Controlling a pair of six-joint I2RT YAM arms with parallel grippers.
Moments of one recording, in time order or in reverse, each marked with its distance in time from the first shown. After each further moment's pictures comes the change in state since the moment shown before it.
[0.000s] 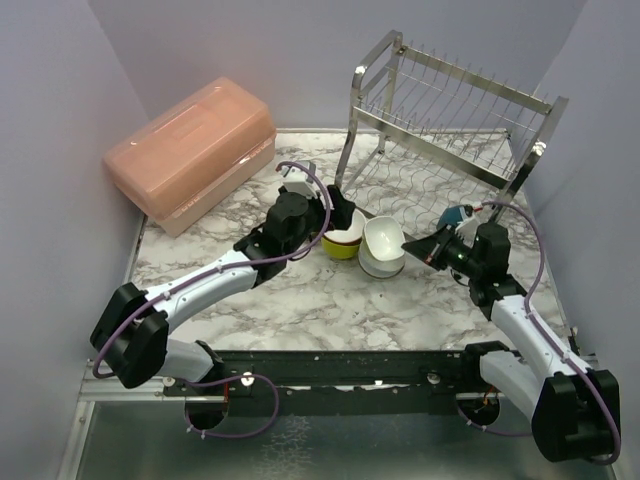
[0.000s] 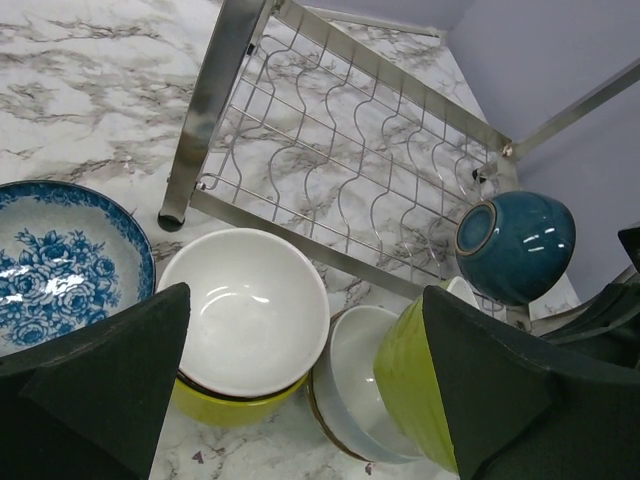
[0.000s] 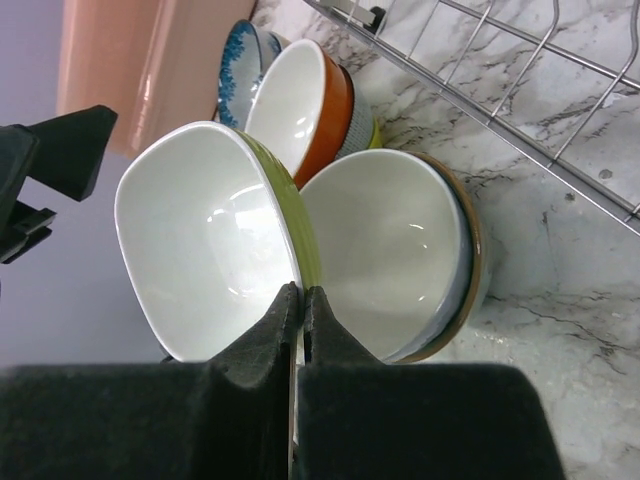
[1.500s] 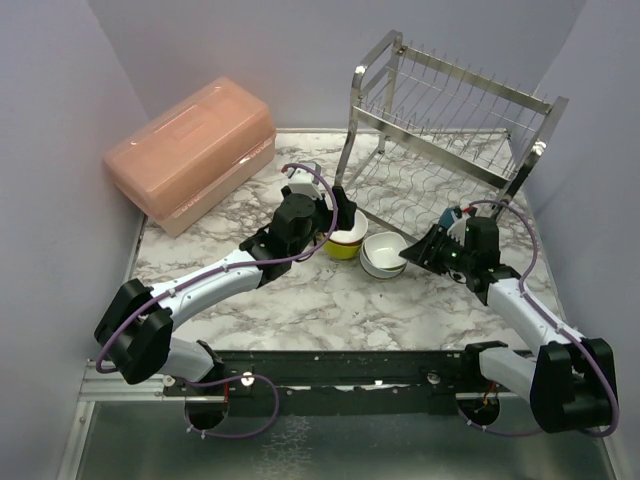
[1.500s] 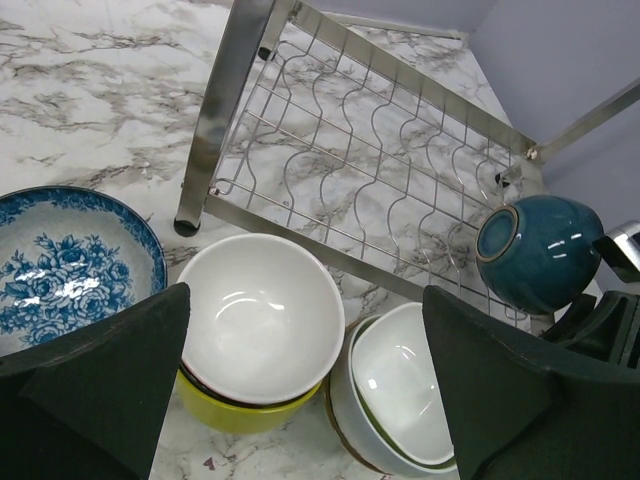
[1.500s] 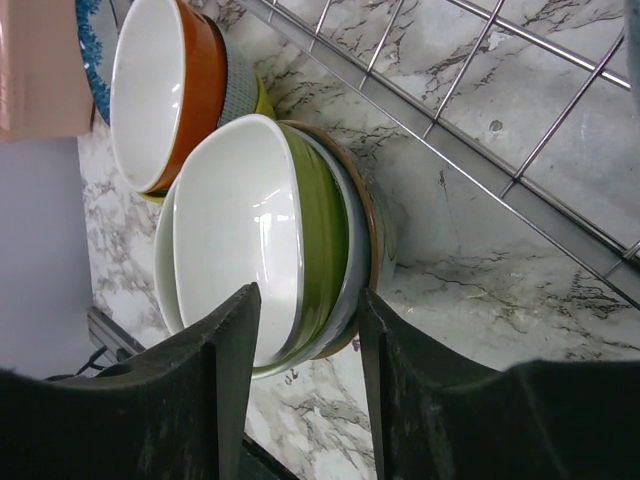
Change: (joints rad) left arm -0.024 0.023 0.017 -0.002 -0.055 0.026; right arm -0.001 0.132 0.058 -0.154 0.059 -0.141
